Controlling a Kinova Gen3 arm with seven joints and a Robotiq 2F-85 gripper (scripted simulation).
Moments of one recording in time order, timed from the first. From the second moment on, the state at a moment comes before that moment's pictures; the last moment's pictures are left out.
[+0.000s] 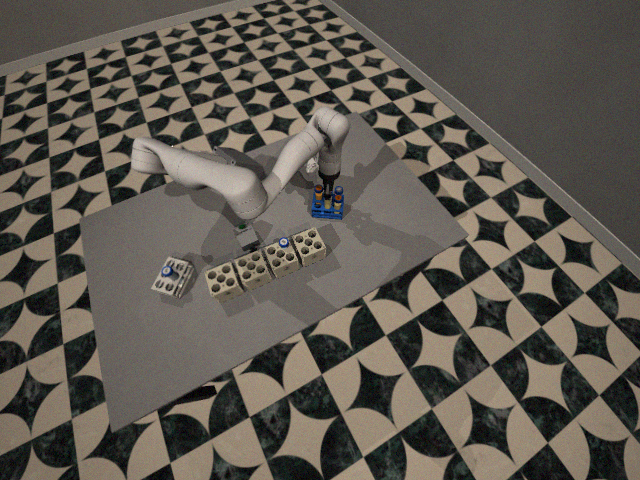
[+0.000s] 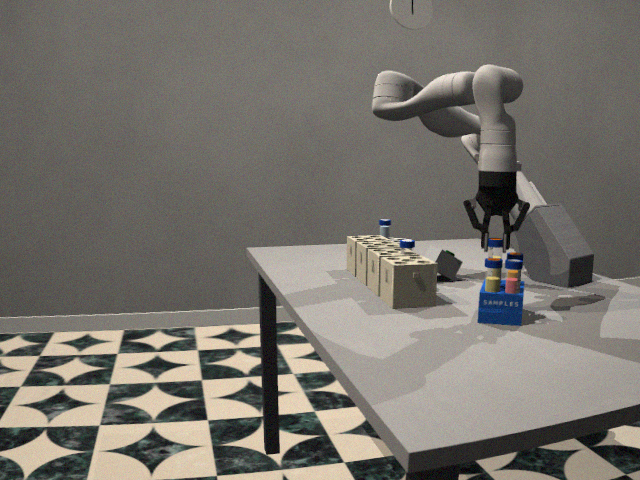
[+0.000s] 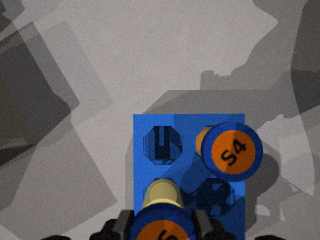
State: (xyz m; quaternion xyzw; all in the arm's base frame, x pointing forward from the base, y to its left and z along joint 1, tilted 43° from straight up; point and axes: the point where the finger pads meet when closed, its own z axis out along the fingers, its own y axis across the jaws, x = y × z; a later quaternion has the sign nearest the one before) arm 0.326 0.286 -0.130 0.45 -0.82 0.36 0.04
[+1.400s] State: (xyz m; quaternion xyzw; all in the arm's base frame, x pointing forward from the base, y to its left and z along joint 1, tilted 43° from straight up) arm 0.313 0.316 -0.095 0.45 -0.82 0.36 0.04
